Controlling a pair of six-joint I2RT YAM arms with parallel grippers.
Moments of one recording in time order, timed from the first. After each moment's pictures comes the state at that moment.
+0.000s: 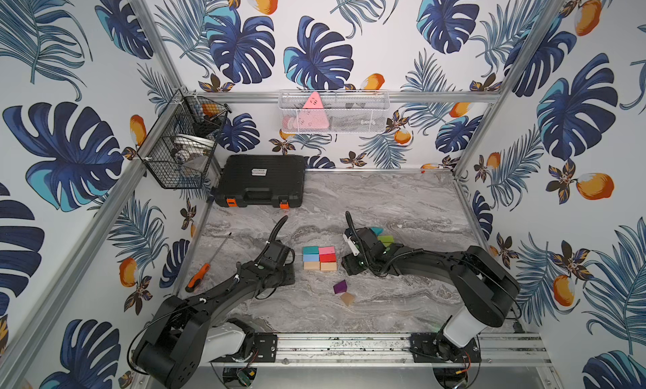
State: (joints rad) left arm -0.39 1.20 0.48 -0.39 0.00 -0.58; right arm 0.80 1.67 0.85 -0.19 0.04 0.27
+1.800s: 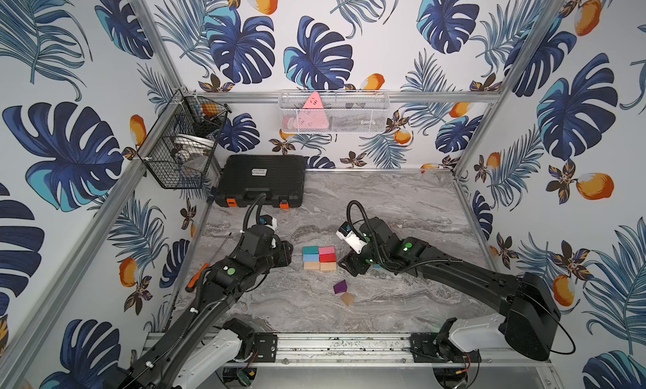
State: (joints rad) left arm -0.39 0.82 0.79 -0.69 0.00 -0.52; right arm 0.86 1.37 0.99 -0.50 -0.14 -0.08
